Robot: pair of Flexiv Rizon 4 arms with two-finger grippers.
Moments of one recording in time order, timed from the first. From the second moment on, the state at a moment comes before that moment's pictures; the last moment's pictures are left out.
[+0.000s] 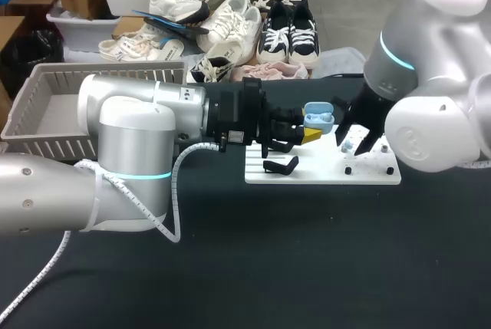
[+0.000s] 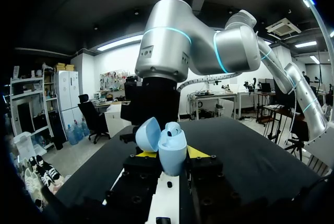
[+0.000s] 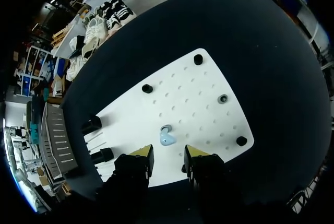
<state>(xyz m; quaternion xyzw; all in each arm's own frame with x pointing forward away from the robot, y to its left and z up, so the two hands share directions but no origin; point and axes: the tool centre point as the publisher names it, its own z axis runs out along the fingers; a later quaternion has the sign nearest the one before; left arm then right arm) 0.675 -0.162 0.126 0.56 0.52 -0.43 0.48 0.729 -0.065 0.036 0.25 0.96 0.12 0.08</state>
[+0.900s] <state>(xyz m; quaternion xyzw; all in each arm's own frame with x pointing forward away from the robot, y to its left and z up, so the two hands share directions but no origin) 0.675 -0.162 0.126 0.56 0.52 -0.43 0.48 0.737 -0.068 0.028 0.26 0.96 0.12 0.07</state>
